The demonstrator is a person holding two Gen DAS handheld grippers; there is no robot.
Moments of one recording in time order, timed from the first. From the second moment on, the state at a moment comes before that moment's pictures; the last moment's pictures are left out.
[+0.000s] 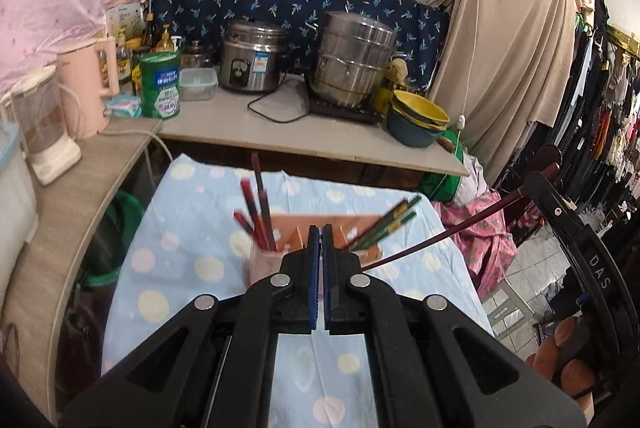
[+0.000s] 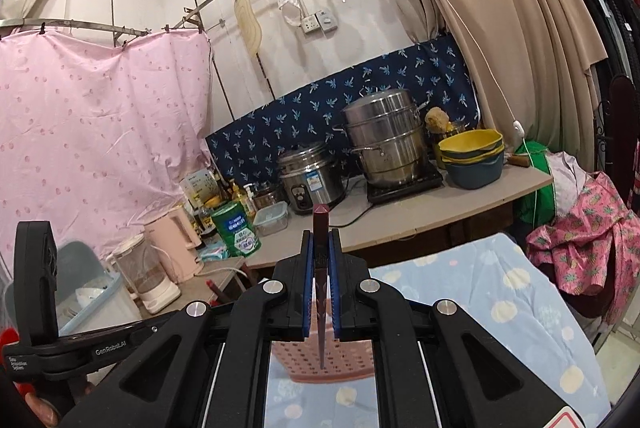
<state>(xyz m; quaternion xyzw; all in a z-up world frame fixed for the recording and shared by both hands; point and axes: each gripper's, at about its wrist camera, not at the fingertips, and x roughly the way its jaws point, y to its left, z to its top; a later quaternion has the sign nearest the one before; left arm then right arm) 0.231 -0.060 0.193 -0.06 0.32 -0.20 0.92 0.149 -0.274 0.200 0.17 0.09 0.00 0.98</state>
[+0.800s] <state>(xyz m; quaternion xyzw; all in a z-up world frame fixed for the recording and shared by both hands) 0.286 -0.068 0.148 -0.07 0.36 -0.18 0.91 0.252 -0.259 0.146 0.16 0.18 0.01 0.97</state>
